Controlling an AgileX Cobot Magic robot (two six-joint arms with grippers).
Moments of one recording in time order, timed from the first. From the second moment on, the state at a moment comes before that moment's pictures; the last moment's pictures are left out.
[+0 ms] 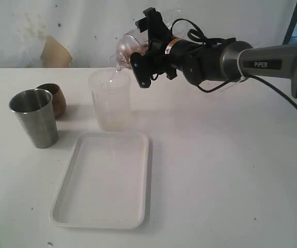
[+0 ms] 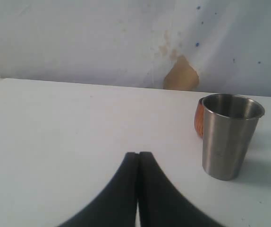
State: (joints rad) left arm 0.15 0.00 -0.01 -0.05 0.21 0.03; right arm 0.46 2.21 -1.65 -0.11 -0.30 -1.75
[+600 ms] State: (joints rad) left arm 0.15 0.00 -0.01 -0.05 0.21 0.03; right arm 0.46 2.21 -1.65 -0.10 -0.44 -1.84
